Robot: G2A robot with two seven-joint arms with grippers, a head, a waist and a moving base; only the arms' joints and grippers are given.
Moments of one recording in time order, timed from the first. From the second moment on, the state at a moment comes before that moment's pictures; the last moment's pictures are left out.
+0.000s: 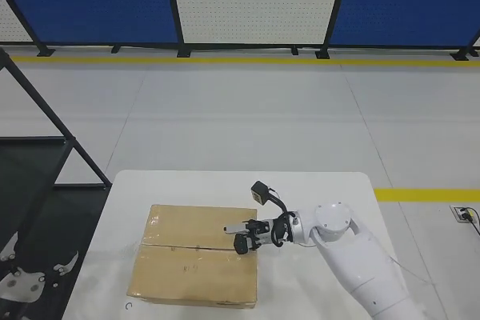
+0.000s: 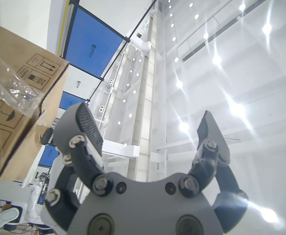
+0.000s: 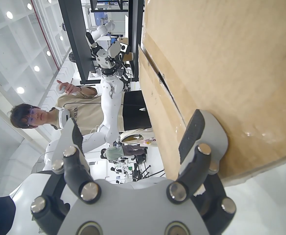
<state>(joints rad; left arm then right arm) 1.69 -1.00 -2.04 -1.73 -1.31 0.13 -0.57 -0.50 -1.38 0.97 -0.99 0.30 -0.10 1.27</state>
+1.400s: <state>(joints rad) 1.38 -1.08 -1.63 -1.39 -0.96 -0.21 -0.32 -0.53 -1.38 0.96 -1.02 0.34 -0.08 1.26</state>
